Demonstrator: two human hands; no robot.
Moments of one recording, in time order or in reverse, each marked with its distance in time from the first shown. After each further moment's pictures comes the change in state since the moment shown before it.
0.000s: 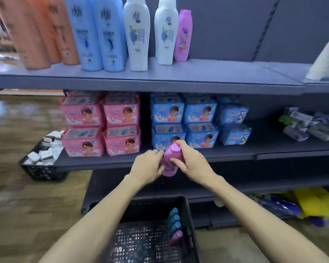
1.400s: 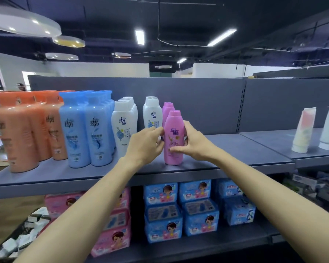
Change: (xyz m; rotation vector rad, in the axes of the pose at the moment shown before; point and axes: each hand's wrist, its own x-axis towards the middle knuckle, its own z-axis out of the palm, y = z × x) left_hand 0.228 -0.008 -0.217 0.073 0.544 0.132; right_hand 0.209 -0.023 -0.218 0.167 0.106 -0.145
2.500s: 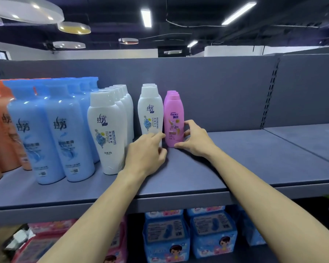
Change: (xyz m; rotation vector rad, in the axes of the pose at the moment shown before) left_hand 0.021 -0.027 0.083 0.070 -0.124 -0.208; right_hand 0.096 0.102 0.035 0.044 0.084 0.252
